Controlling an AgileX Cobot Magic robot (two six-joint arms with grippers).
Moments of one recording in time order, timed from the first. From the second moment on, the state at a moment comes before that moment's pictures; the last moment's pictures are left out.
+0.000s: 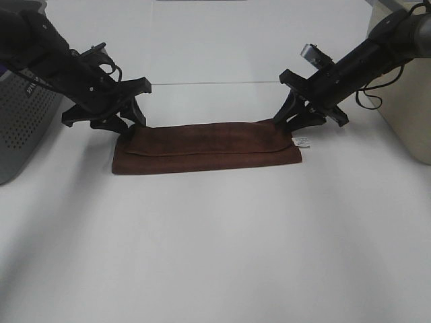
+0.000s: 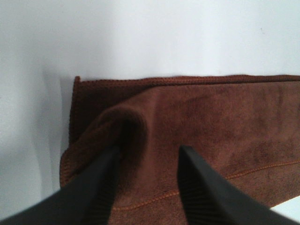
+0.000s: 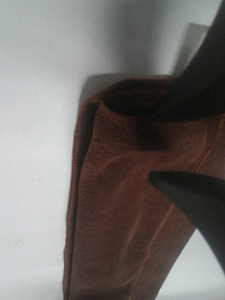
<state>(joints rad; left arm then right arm) -0.18 2.25 -1.59 -0.62 0.61 0.12 0.03 2.45 -1.90 0.74 1.01 -0.36</state>
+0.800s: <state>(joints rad) -0.18 2.26 -1.59 -0.46 0.68 0.03 0.03 2.31 -1.90 0.51 1.19 -0.26</state>
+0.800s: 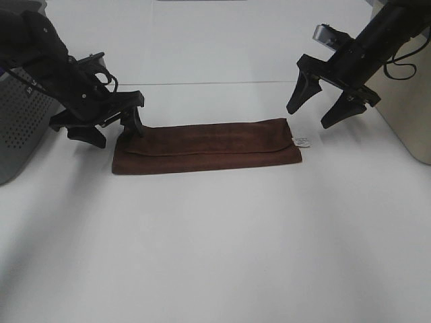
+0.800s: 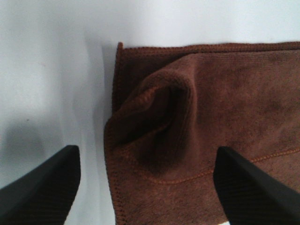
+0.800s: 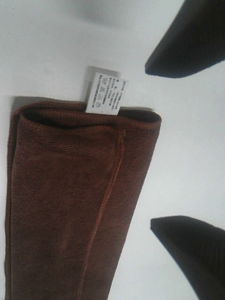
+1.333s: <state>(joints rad) -0.18 2.31 -1.59 -0.59 0.68 0.04 0.03 2.31 -1.90 0.51 1.16 -0.25</state>
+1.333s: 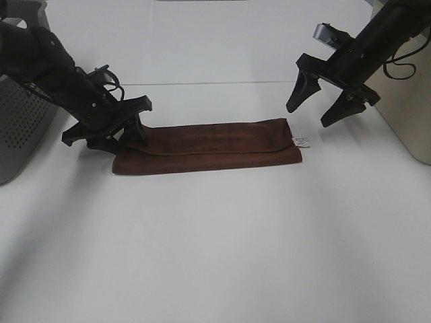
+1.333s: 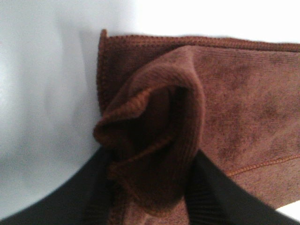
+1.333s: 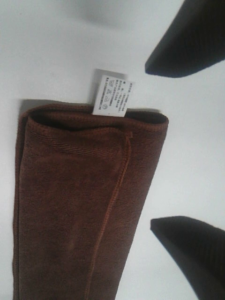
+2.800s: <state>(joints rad) -0.40 2.28 -1.80 -0.64 0.75 -0.21 0.03 2.31 -1.90 0.59 1.17 -0.25</state>
